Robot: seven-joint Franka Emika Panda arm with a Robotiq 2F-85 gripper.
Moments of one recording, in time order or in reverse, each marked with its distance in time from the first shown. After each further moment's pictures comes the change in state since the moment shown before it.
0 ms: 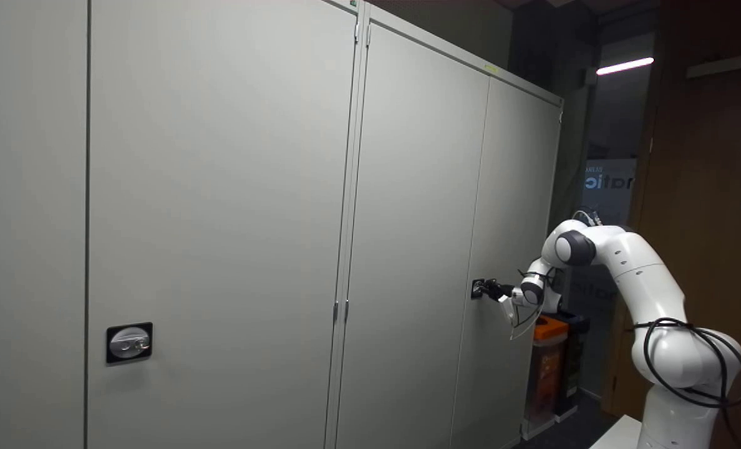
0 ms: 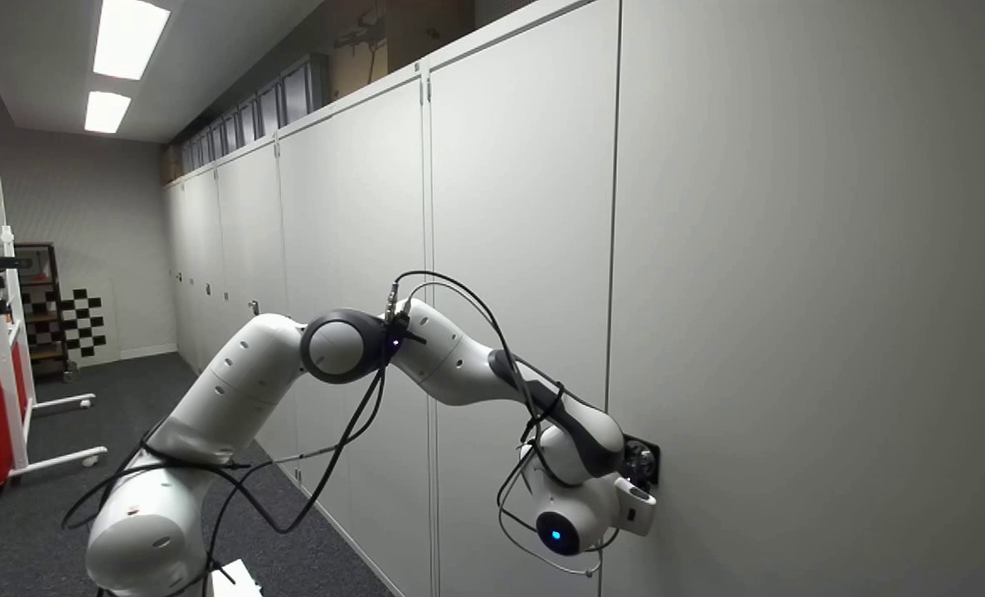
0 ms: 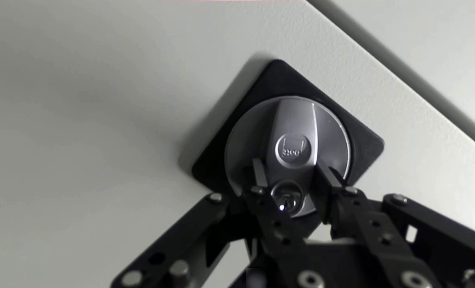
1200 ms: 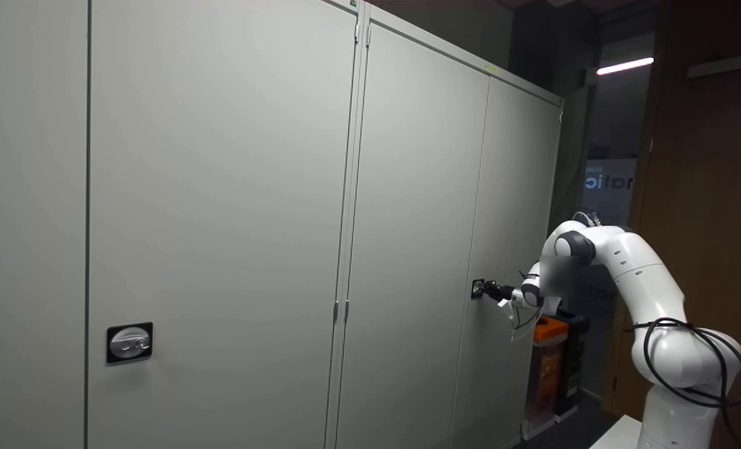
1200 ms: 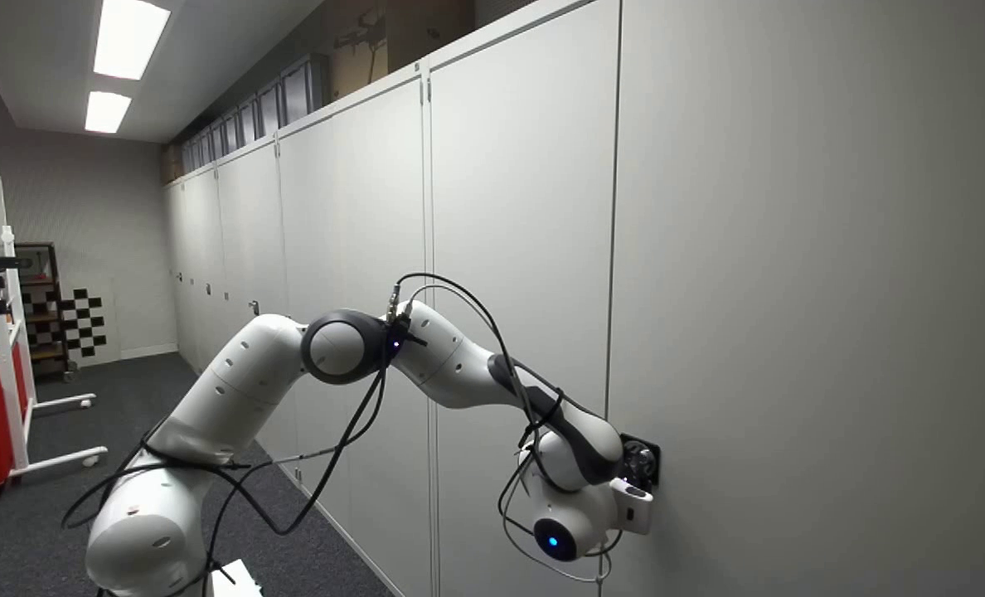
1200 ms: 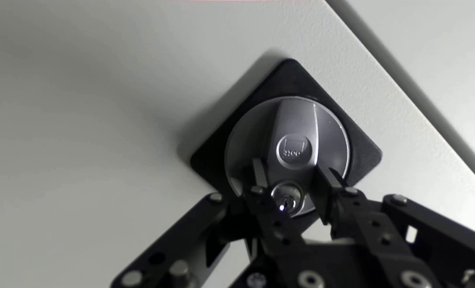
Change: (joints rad) arm -0.001 0.005 0.000 -0.013 0.042 -0.036 -0.163
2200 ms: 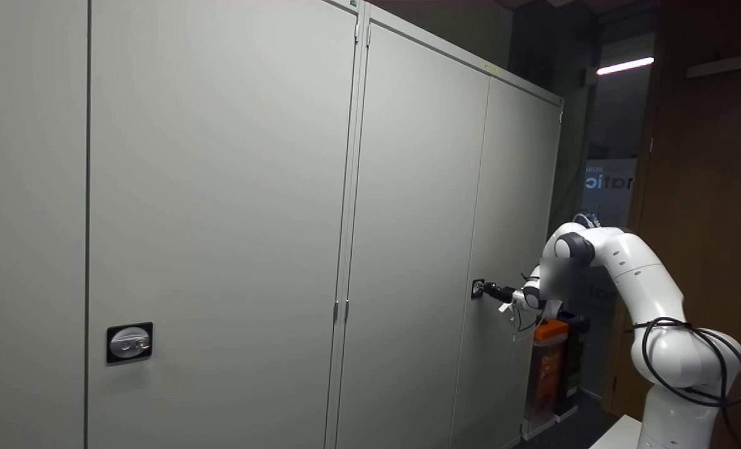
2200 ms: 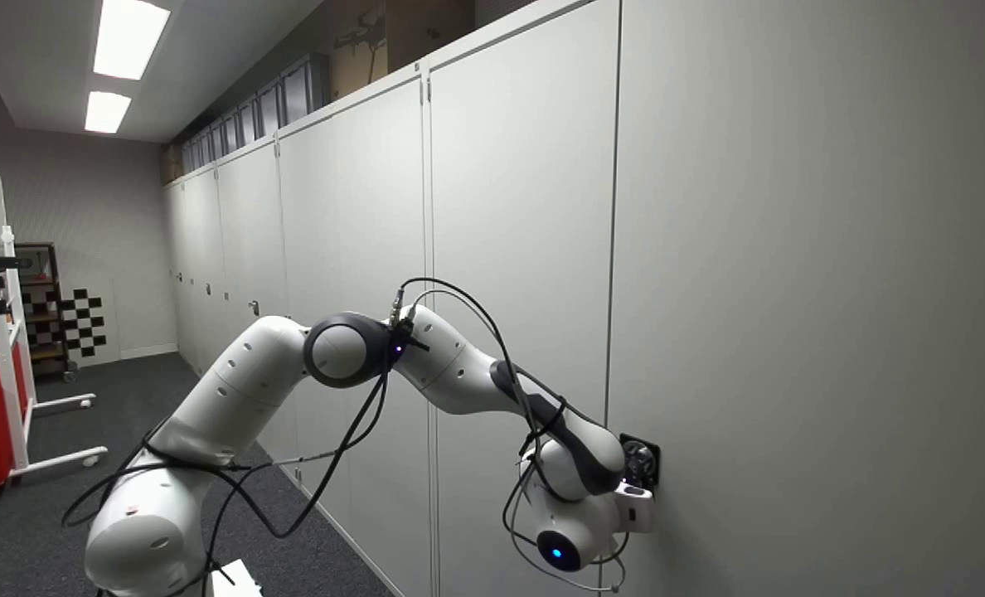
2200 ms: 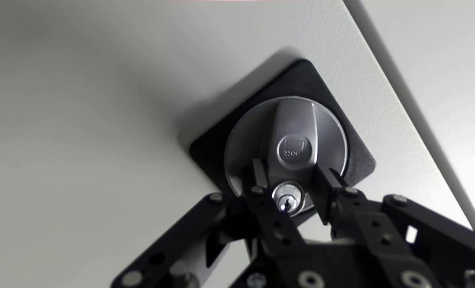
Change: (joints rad) arm -0.014 0.017 -0.001 -0.001 0.007 -0.071 -0.162
